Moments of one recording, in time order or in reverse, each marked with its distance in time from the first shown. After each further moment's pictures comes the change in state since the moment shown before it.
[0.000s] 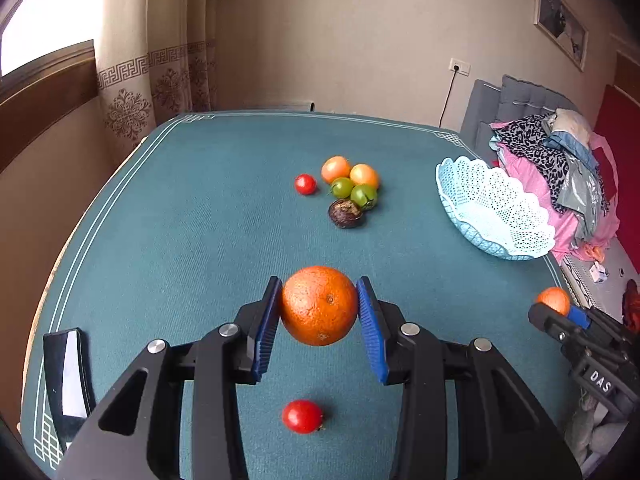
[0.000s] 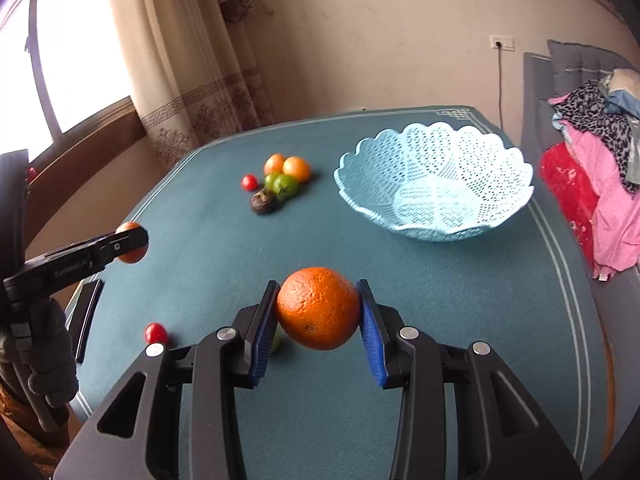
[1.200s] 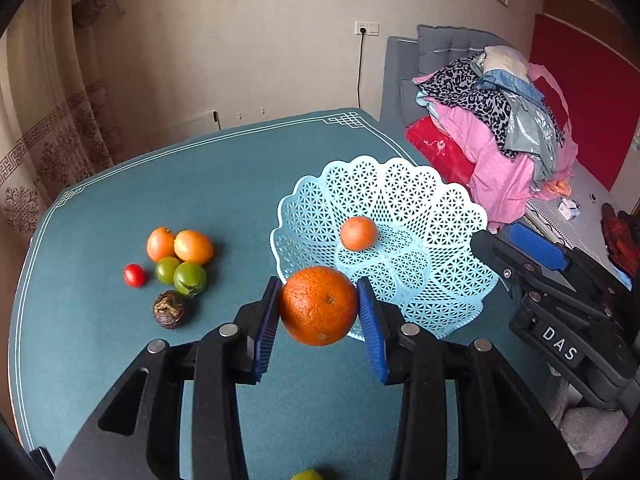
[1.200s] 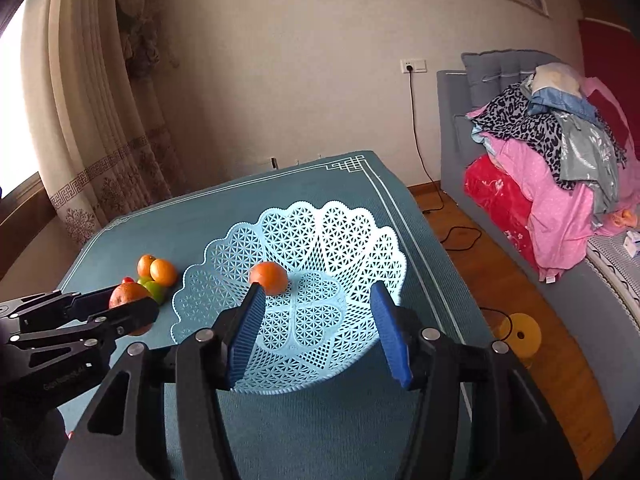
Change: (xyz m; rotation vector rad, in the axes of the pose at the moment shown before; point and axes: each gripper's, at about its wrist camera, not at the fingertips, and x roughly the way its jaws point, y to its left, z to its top) left arm 0.092 -0.171 0.071 0.277 0.078 -0.162; right arm 0.026 -0.100 0.071 0.140 -0.150 -0.244
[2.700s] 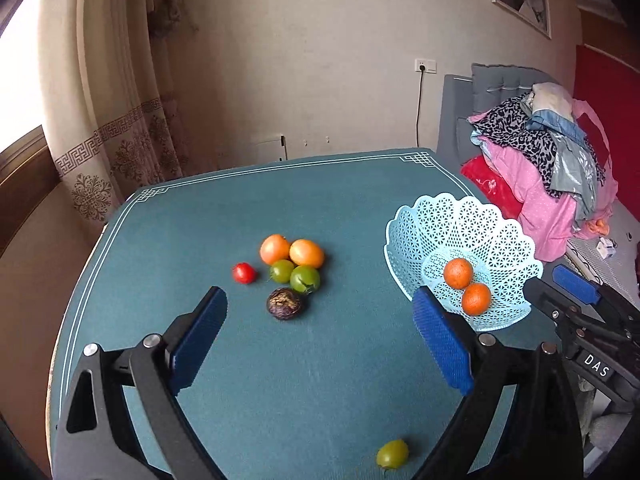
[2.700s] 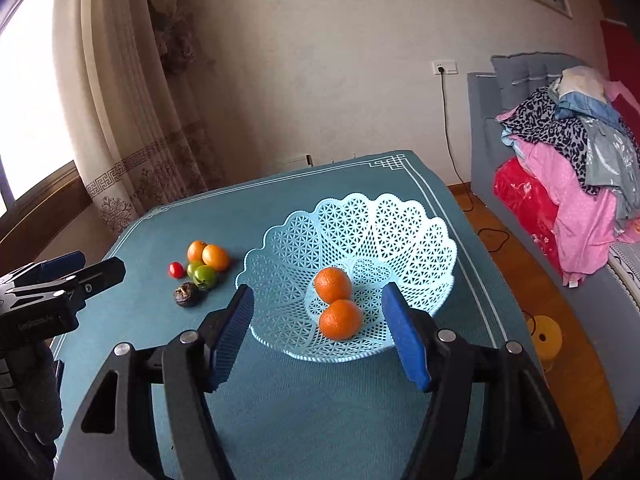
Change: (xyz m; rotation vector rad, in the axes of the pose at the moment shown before) left arm -0.082 0.074 -0.028 -0.104 -0.127 0.200; right arm -0.030 0.035 -0.015 -0.042 0.016 0.123
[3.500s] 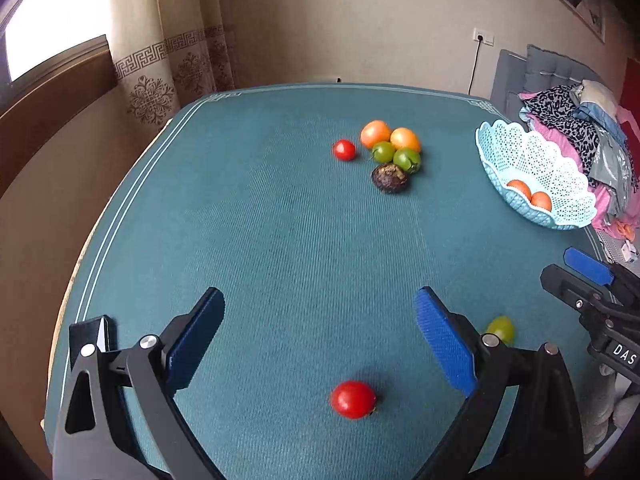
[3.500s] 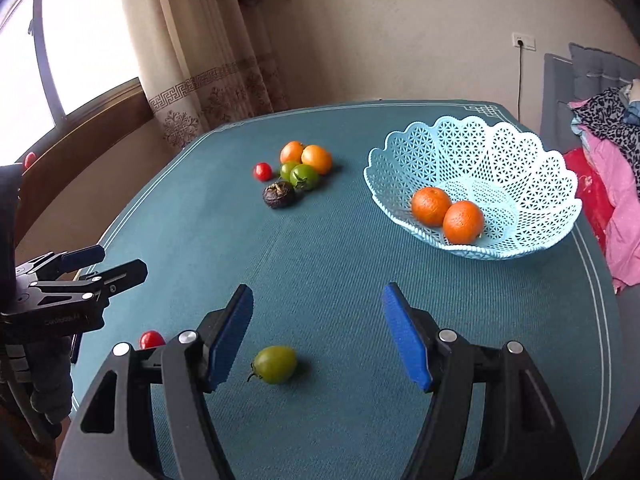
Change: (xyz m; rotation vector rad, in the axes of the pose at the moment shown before) left arm -0.015 0.085 -0.111 -0.131 0.192 0.111; right arm 0.010 0.080 -0.066 -0.154 0.202 0.178
